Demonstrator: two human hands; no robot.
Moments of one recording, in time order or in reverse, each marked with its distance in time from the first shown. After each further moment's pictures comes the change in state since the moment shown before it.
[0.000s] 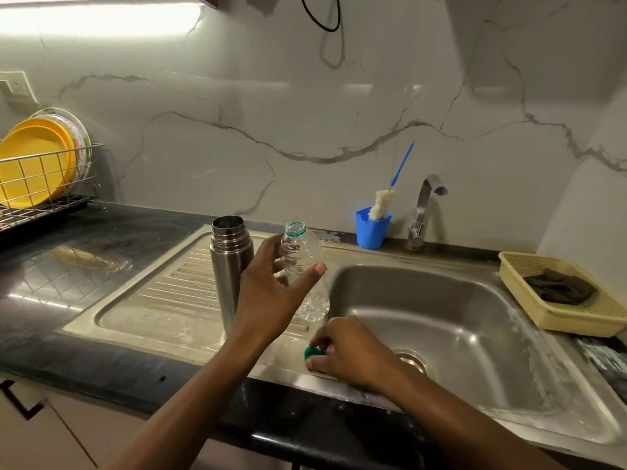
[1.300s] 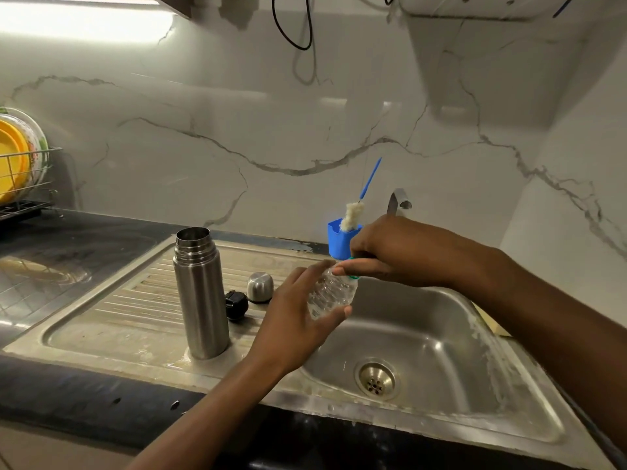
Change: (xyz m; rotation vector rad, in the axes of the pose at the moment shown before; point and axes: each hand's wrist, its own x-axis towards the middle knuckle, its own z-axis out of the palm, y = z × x) left_hand -0.018 0.013 0.057 0.172 -0.260 0.191; right_hand -0.020 -0.030 -0.212 -0.609 0.031 -0.304
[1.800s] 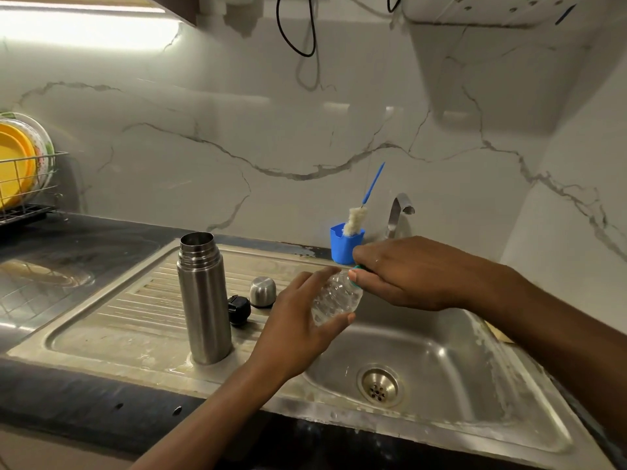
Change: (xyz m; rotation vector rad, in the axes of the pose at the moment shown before) left_hand 0.002 0.000 -0.002 0.019 -0.011 0.045; right_hand -0.016 0.001 0.010 -0.053 -0.005 -0.021
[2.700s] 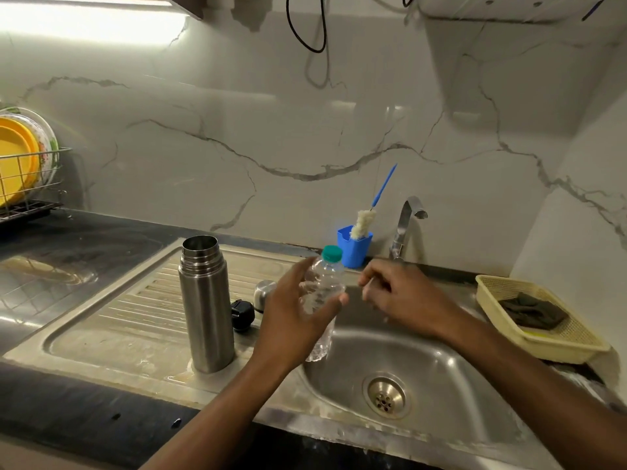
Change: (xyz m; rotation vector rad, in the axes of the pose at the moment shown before) left_hand 0.020 -0.019 0.003 -0.163 0.178 -0.190; right_hand 0.017 0.009 0.075 0.638 0.157 0.429
